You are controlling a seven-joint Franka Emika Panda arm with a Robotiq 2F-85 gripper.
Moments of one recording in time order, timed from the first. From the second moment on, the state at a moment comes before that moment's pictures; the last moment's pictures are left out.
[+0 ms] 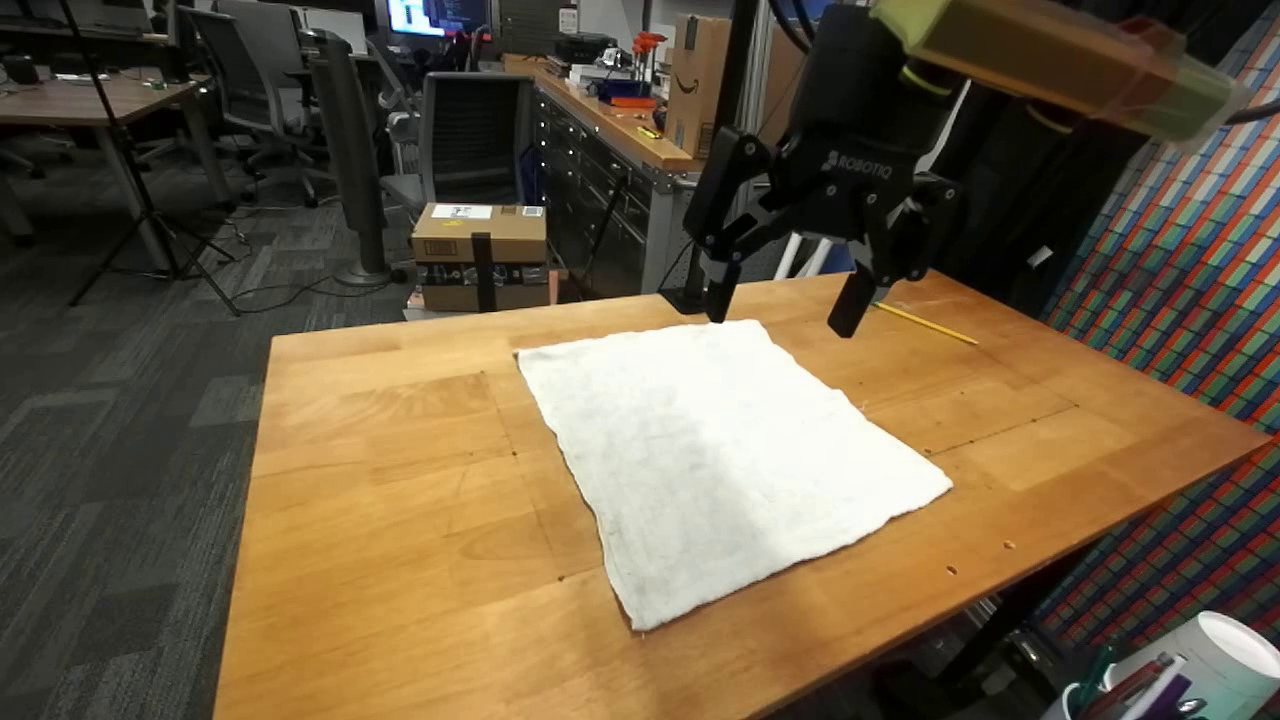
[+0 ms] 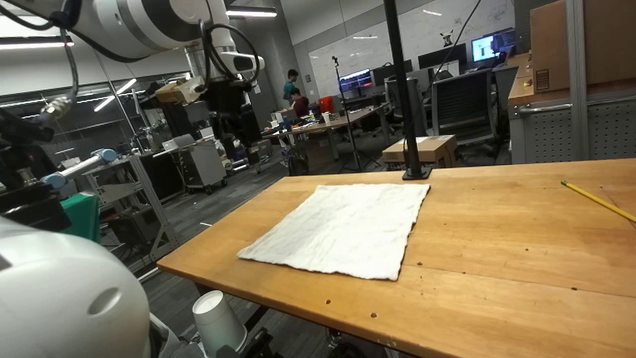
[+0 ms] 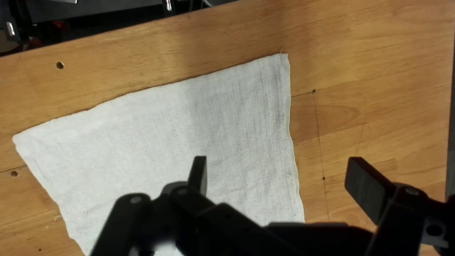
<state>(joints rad) 0.15 -0.56 0.27 -2.49 0.26 1.99 0.39</state>
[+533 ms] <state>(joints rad) 0.13 -0.55 0.23 -2.51 0.21 2.00 0.36</state>
